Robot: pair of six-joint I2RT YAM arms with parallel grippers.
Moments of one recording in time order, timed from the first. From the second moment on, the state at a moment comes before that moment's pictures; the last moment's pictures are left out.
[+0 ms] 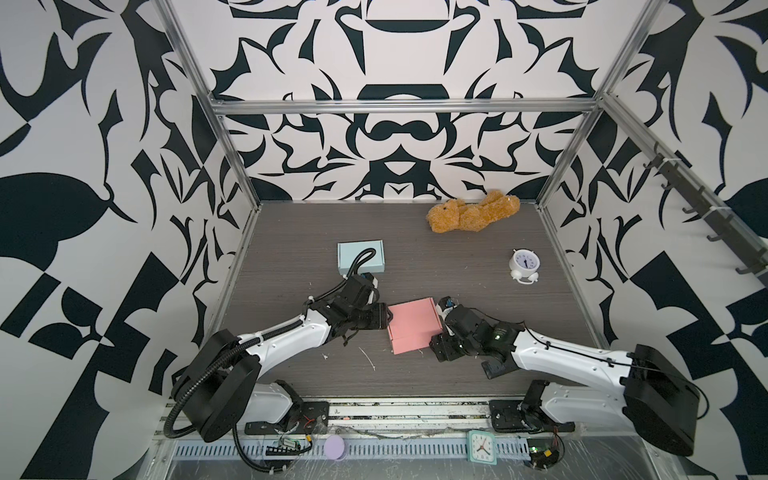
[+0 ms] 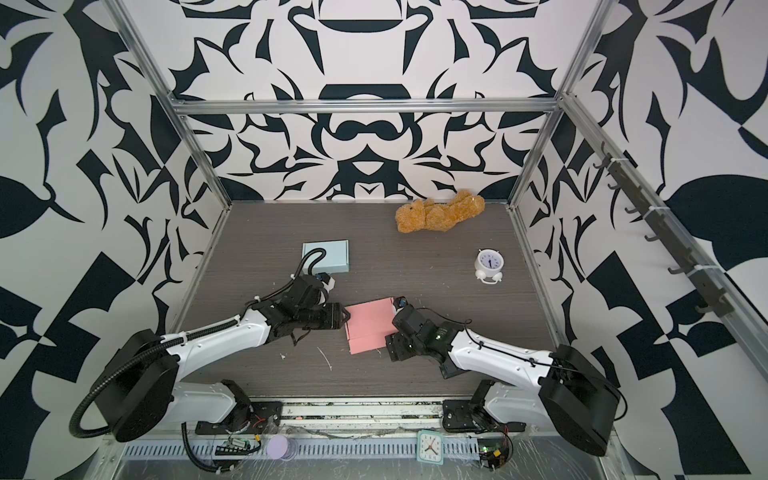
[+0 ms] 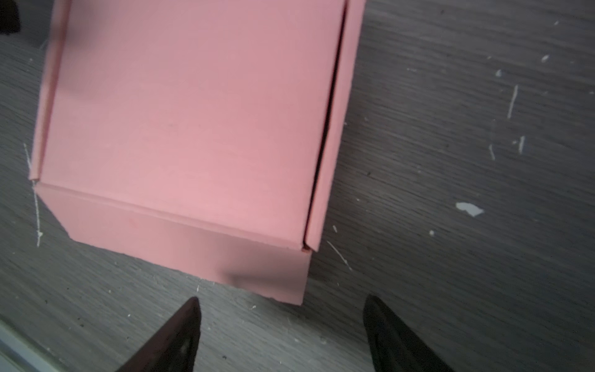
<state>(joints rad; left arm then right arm) -0.71 1.37 0.71 -0.22 0.22 -0.63 0.89 1.15 0.53 -0.39 0.06 0.51</state>
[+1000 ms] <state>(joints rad) -0.59 1.70 0.93 -0.20 0.51 -0.49 0.88 1.22 0.53 -0.37 0.04 0.48</state>
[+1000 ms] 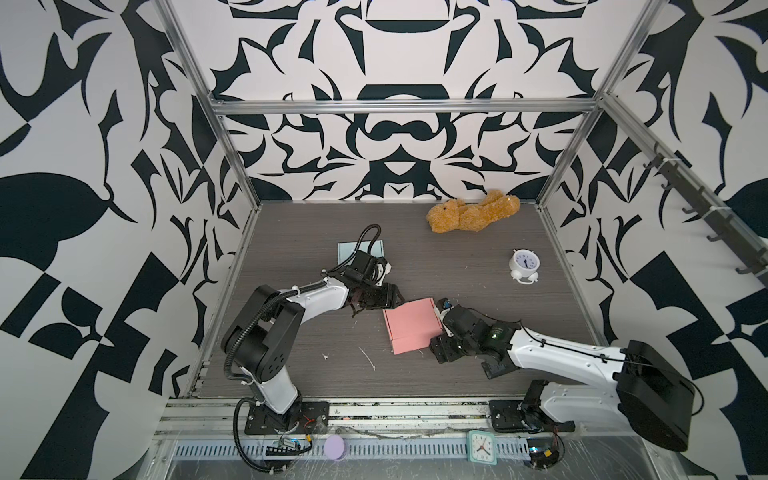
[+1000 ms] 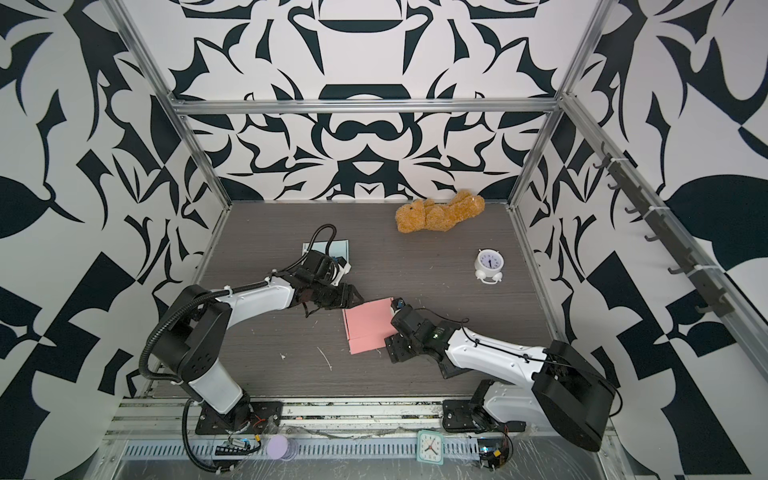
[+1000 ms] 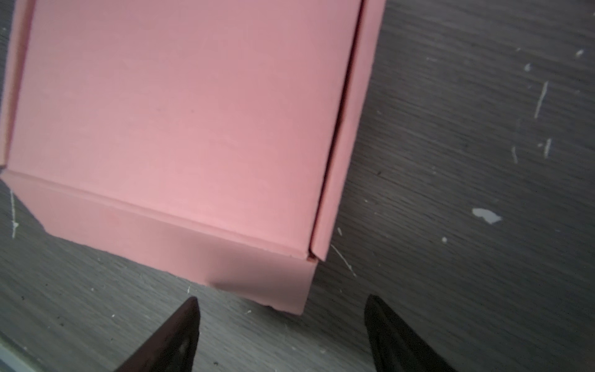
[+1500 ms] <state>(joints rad) -0.59 1.70 0.91 -0.16 0.56 -0.49 0.81 1.26 0.53 -0.33 0.00 0.46</state>
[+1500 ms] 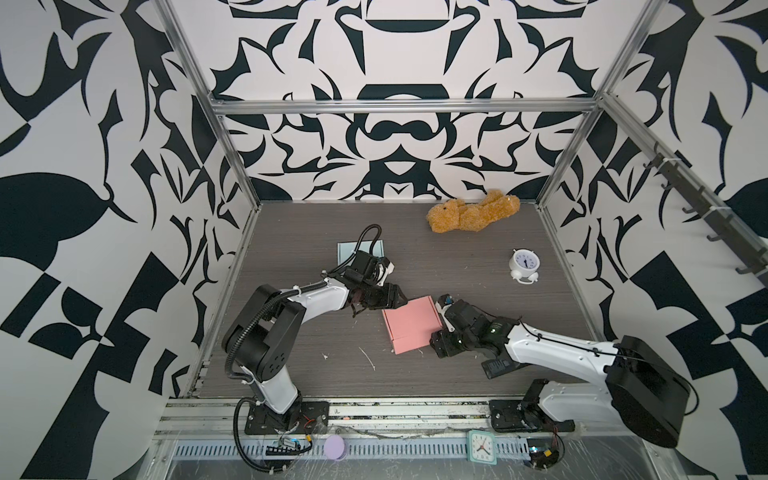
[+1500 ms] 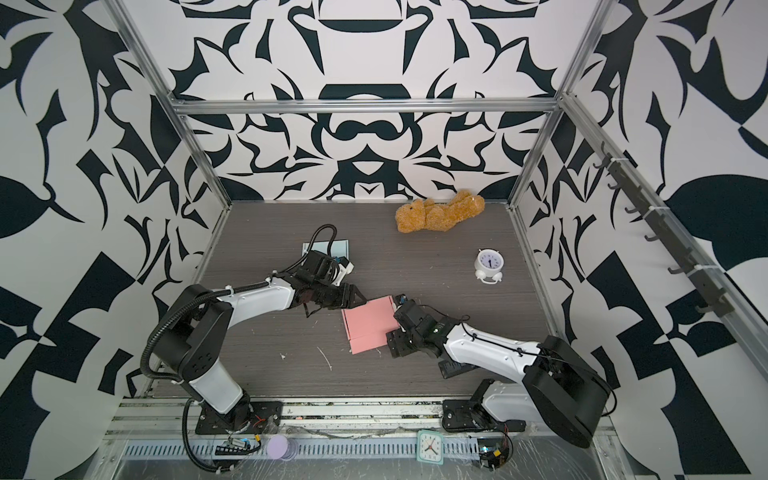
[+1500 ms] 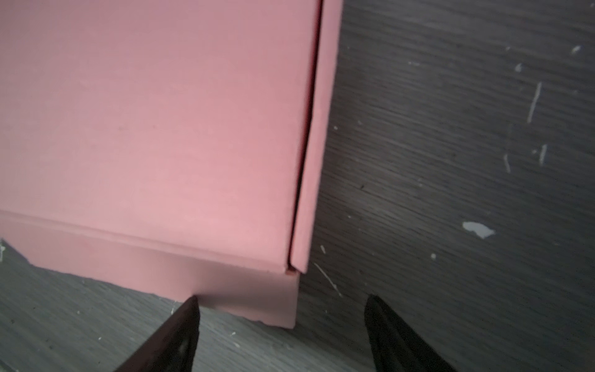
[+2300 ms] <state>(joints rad) -0.62 1.59 0.75 -0.13 0.54 -0.54 0.73 1.35 0.59 -0.31 -0.03 0.38</state>
